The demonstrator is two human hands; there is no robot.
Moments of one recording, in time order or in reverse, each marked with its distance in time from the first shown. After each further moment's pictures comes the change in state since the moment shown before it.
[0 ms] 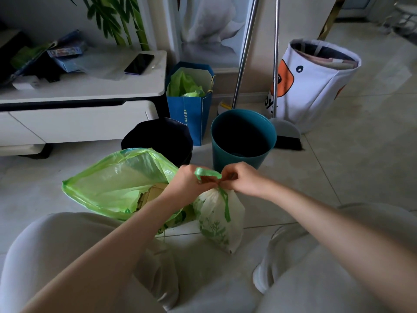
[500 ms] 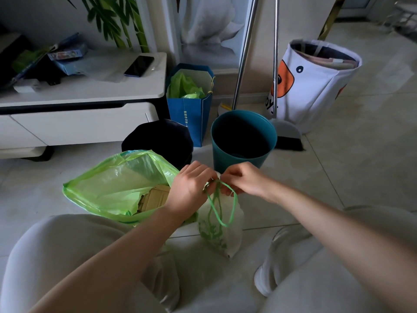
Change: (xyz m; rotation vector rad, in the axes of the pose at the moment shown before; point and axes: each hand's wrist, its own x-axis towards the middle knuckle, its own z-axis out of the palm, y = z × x) left_hand -0.004 -0.006 0.015 0.472 0.247 0.406; right_hand -0.003 0.003 -0.003 0.251 0.011 0.061
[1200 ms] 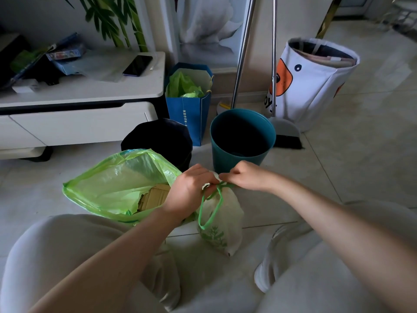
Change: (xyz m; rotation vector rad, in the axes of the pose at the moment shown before) left_hand -0.004 0.003 -0.007 -0.183 -0.072 -0.004; right_hand 0.001 -0.014 -0.008 -0.366 -0.074 0.084
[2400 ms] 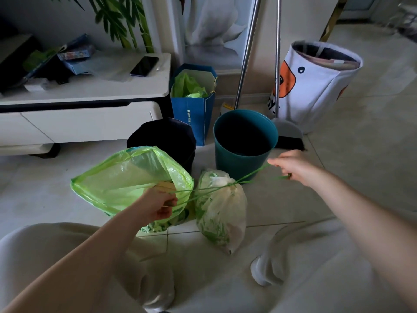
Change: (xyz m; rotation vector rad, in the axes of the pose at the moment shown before) left_hand -0.055 -0.054 -0.027 -0.848 -0.111 -1.402; right_hand -0.010 0.077 -0.054 0.338 0.439 0.411
